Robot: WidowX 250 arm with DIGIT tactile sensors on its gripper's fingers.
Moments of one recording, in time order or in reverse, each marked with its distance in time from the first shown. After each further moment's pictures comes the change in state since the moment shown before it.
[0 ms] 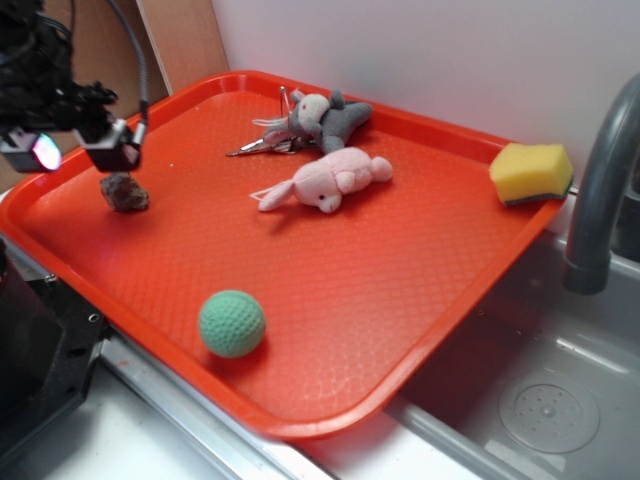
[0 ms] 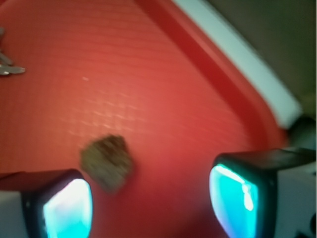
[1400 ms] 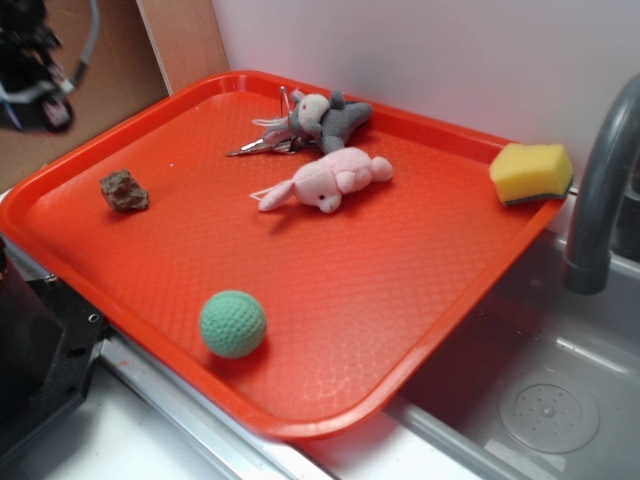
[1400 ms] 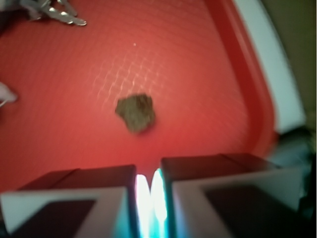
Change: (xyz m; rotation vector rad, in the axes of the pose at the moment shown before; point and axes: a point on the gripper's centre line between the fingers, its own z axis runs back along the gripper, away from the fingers) arm -0.019 -0.004 0.088 -0.045 0.159 -0.257
